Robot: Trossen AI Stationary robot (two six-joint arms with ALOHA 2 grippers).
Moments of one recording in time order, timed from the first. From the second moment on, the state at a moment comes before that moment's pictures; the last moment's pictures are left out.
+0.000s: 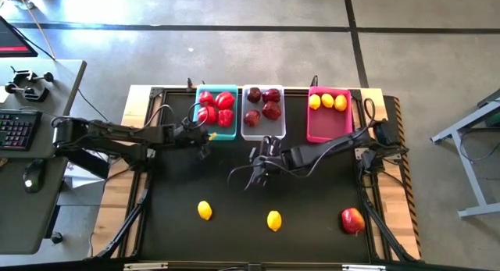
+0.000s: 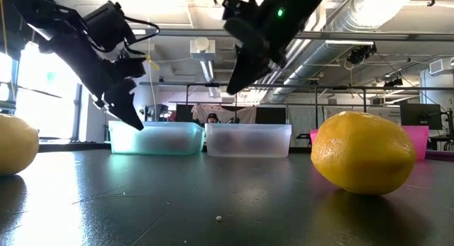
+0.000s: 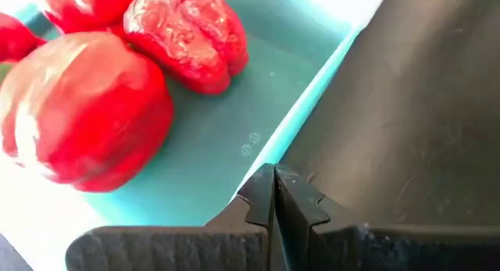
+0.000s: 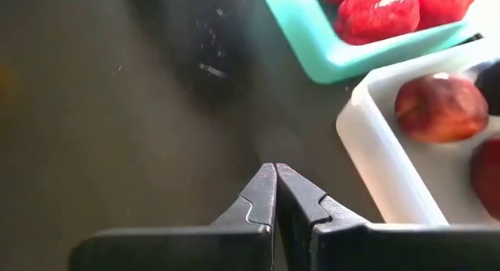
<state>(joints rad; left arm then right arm) 0.21 1.14 0.41 -0.10 -0.33 -0.22 0.19 1.82 1.30 -0.41 0.49 0.33</state>
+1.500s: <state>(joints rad) -0.09 1.03 0.16 0.67 -0.07 -0.22 0.48 2.02 1.53 -0.80 -0.15 1.70</state>
